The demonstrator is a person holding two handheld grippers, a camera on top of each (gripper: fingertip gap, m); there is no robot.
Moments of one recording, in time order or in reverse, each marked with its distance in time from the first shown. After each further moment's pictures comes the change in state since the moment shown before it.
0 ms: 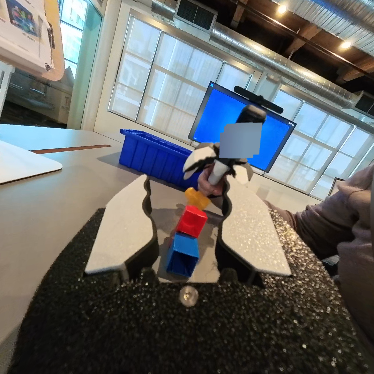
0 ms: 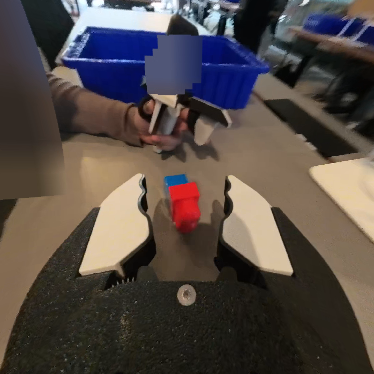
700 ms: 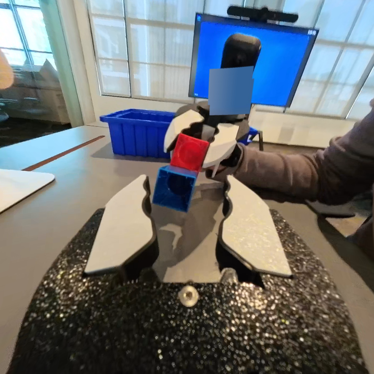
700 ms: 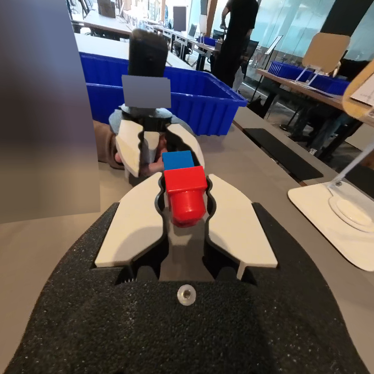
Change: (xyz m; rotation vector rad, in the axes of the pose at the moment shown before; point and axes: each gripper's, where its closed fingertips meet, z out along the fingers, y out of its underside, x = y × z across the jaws) left arm 0.028 0.036 0.018 -0.230 0.032 0.313; right arm 0.002 -0.022 0.008 0.119 0.106 -0.073
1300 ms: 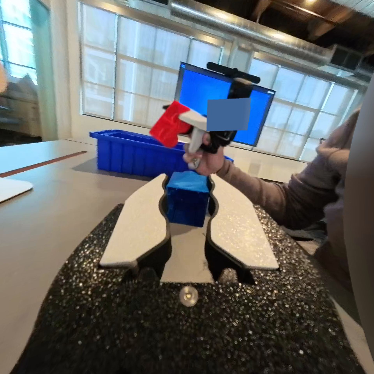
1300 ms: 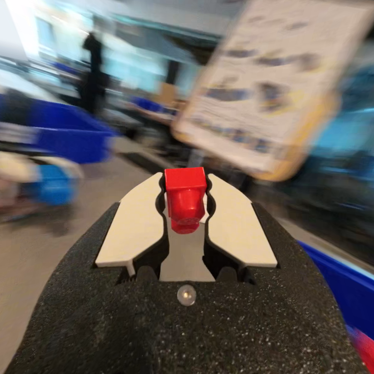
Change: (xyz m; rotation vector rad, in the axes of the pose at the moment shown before) left arm -0.004 -0.020 -0.018 0.176 0.090 -0.149; right arm 0.087 -0.045 -0.101 0.118 0.722 -0.110
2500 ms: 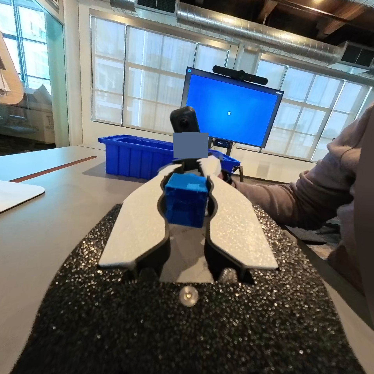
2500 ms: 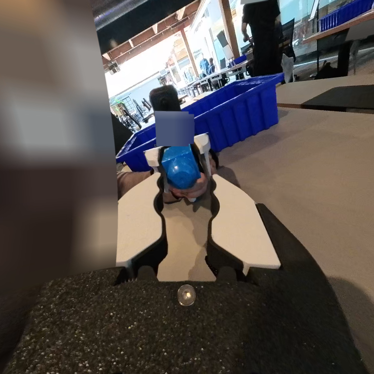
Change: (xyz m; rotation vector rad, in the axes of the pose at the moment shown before) left arm -0.002 -0.002 0.001 0.017 -0.027 0.034; right arm -0.155 0.039 0.023 -0.138 -0.897 0.757
